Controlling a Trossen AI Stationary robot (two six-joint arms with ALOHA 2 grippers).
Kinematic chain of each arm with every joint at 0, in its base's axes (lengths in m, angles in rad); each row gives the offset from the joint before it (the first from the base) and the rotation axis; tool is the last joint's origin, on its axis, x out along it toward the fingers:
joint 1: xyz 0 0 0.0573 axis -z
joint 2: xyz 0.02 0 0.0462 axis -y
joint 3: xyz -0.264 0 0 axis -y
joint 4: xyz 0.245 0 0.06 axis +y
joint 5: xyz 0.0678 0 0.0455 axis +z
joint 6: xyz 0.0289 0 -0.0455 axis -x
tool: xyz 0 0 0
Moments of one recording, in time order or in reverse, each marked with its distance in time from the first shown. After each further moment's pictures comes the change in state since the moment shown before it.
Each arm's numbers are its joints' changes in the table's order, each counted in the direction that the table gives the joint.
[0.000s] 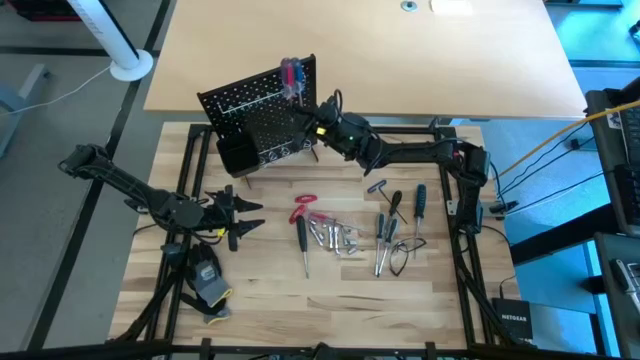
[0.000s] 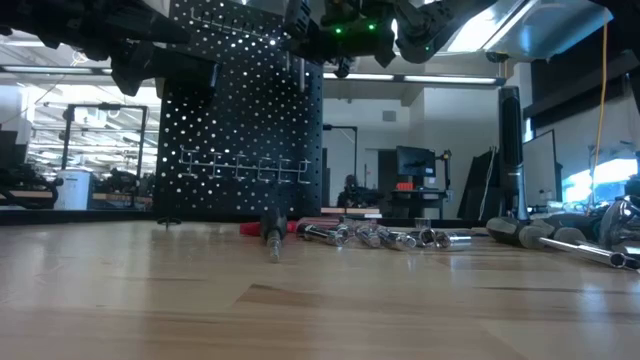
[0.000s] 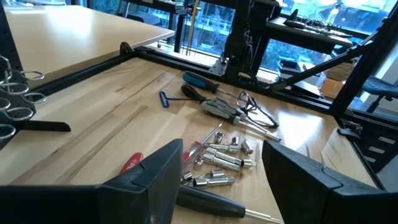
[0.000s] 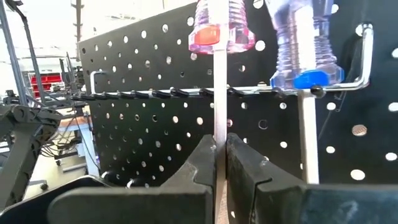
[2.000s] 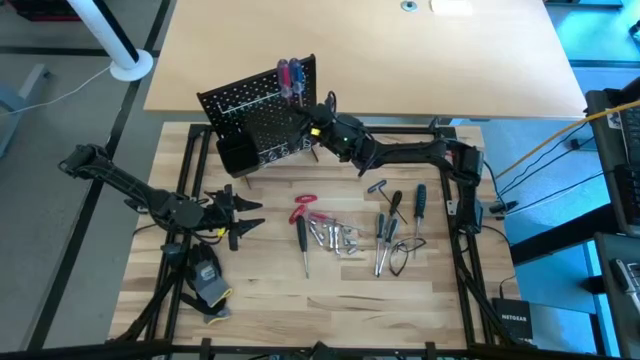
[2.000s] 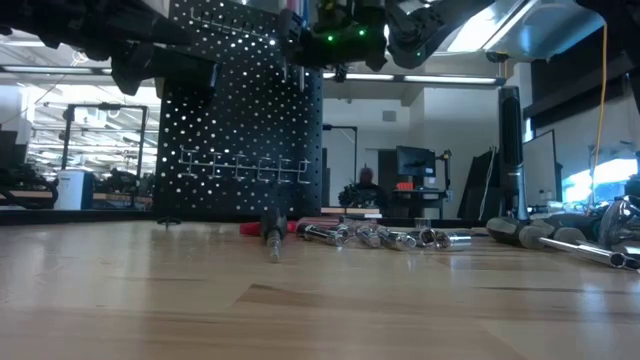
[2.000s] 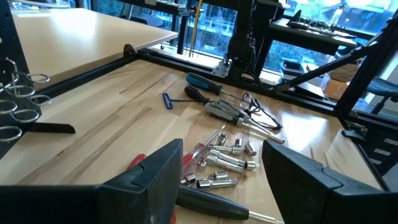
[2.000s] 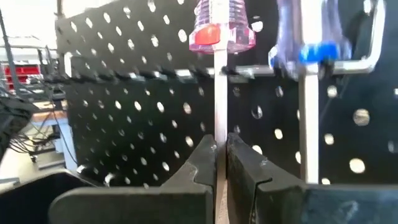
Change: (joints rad) left arm 0.000 0.000 0.001 0.000 0.016 -0.005; right arm -0.013 -0.057 0.041 -0.003 -0.073 0.051
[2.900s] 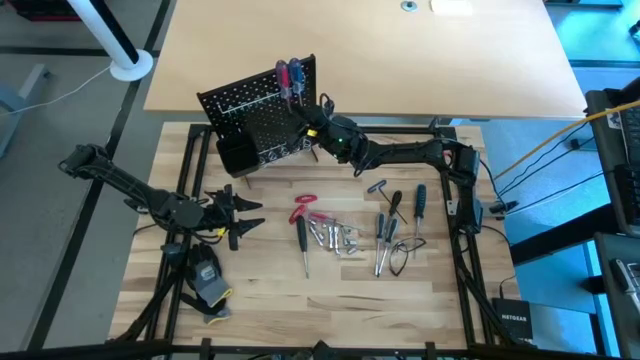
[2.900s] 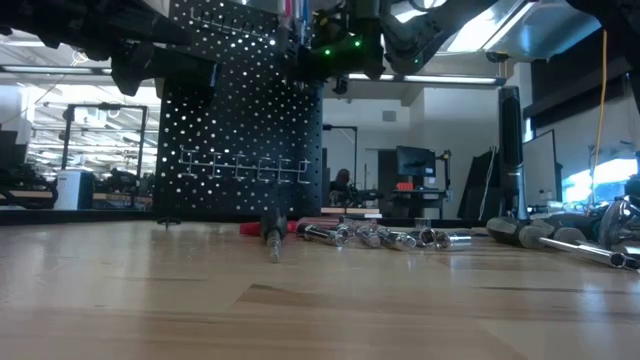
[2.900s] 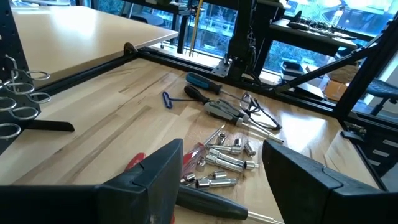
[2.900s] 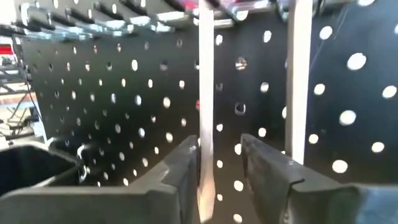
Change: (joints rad) left arm 0.000 0.000 0.000 0.001 0.000 0.011; right arm 0.003 -0.023 -0.001 0.056 -0.042 -0.002
